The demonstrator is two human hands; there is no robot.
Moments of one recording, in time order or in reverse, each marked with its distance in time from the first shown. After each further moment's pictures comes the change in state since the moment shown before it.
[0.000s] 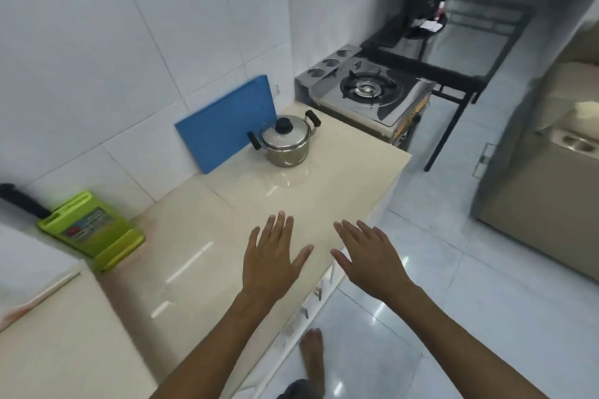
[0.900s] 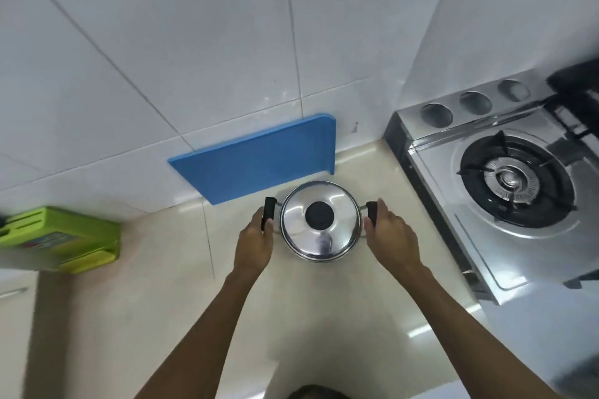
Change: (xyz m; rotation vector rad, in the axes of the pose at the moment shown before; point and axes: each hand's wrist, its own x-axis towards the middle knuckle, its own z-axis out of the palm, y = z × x) left_hand 0.401 -0.118 0.082 -0.594 0.087 -0.992; right_hand 0.546 0.148 0.008 0.185 -0.209 -0.013
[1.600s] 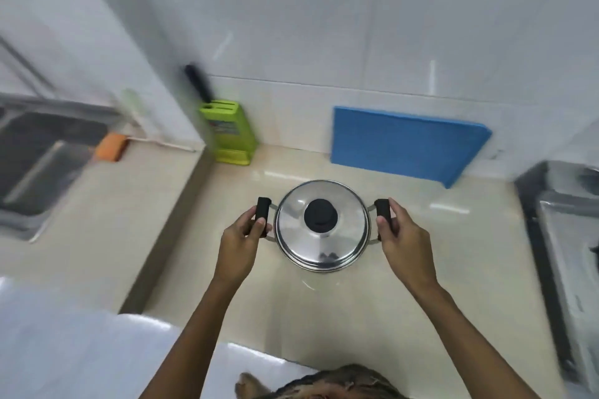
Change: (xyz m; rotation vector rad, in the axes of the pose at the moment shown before) left_hand -0.233 -0.135 -0.146 -0.606 0.445 -0.172; right_hand -0.149 -0.137 0.018 0.434 -0.092 -0.464
